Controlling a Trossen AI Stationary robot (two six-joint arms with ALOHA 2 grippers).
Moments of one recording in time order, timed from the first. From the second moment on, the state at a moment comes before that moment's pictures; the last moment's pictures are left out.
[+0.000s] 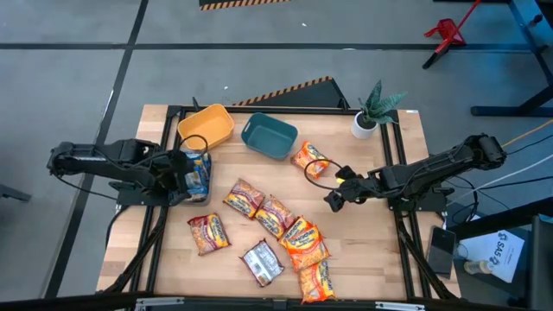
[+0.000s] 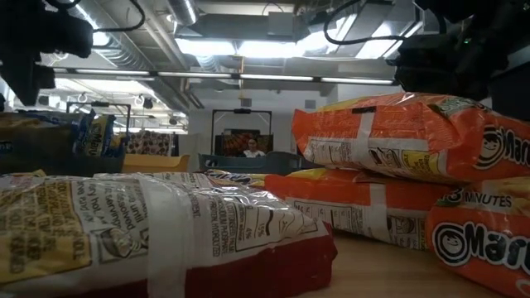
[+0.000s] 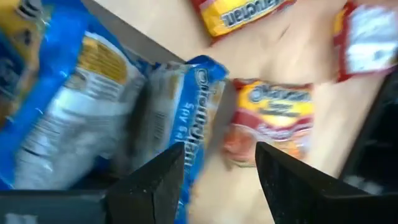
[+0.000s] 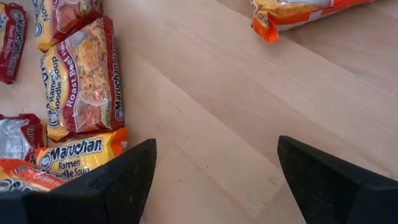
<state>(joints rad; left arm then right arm) -0.02 0.61 0.69 -1.18 0.19 -0.69 0.23 1.16 0.60 -0.41 0.21 1.13</state>
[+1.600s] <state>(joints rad) 0.18 1.40 0.73 -0.54 0.16 -0.60 0.09 1.53 0.83 0.05 0.19 0.43</state>
